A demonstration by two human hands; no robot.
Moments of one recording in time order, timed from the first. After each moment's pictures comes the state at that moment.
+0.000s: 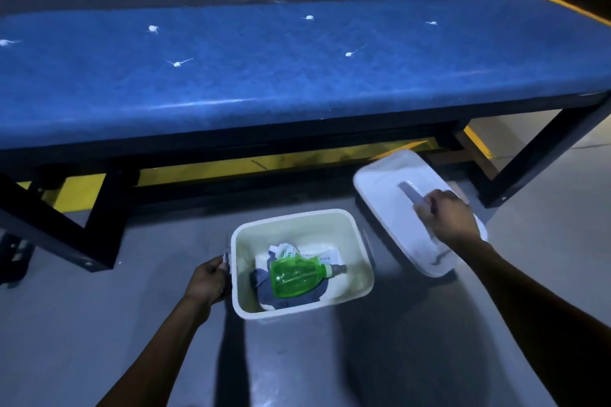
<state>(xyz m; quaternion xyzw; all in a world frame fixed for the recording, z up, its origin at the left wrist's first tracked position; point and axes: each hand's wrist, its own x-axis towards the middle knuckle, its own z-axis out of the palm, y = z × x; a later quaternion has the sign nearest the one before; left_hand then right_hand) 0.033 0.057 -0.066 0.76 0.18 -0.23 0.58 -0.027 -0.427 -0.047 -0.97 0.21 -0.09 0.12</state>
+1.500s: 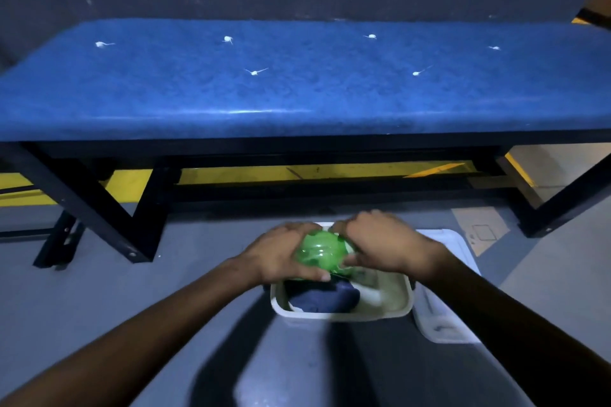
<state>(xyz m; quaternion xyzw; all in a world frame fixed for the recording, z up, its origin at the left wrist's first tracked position) 0.069 0.036 0.027 0.90 -0.34 -0.20 0.19 0.013 -0.179 0.086 -0.98 -0.18 0.12 -0.01</state>
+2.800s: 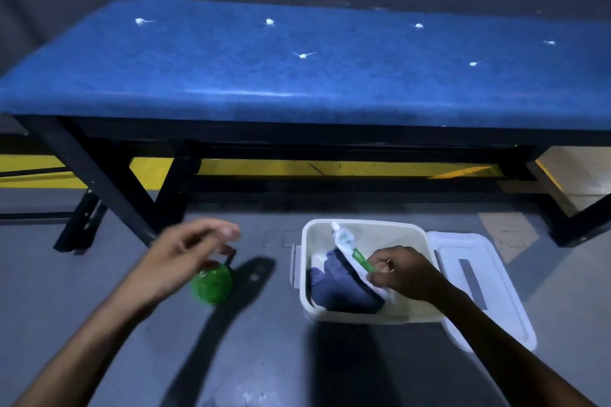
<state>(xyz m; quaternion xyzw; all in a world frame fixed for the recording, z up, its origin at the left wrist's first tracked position) 0.035 0.201 0.069 0.80 -0.03 -0.14 0.58 -0.004 -0.186 -0.037 -0.95 0.02 0.15 0.29</state>
